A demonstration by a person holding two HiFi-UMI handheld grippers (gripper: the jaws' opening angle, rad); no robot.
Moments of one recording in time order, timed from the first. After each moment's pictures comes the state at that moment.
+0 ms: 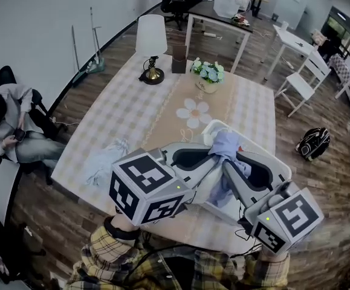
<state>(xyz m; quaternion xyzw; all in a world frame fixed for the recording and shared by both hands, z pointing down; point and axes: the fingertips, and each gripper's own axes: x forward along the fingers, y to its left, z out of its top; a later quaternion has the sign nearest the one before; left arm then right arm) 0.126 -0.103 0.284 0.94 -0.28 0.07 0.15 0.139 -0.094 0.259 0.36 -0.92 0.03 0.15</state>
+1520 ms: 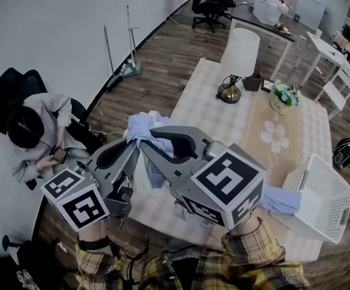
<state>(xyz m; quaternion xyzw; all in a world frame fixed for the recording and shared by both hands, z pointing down) -0.398 -0.141 0.262 0.84 -0.50 -0.04 0.19 -0.380 -0.136 0.245 0.14 -0.99 0.05 0.08</state>
